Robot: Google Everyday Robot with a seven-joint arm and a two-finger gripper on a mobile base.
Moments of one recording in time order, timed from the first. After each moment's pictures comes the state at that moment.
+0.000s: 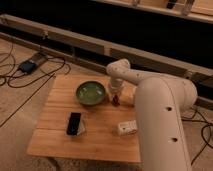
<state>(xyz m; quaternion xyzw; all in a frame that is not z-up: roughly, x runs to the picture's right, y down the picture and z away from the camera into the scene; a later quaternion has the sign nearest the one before) 0.066 0.062 0.940 -0.29 0.18 0.55 0.77</state>
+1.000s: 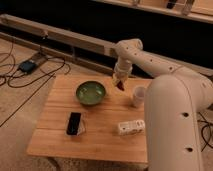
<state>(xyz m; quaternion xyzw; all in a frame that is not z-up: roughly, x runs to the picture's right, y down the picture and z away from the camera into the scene) 0.101 -0.033 0.873 -0.29 0.13 0.56 0.77</state>
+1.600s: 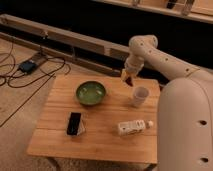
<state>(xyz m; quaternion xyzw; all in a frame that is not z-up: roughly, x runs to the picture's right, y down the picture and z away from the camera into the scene) 0.154 -0.056 0.858 -0.26 0.10 0.58 0.76</state>
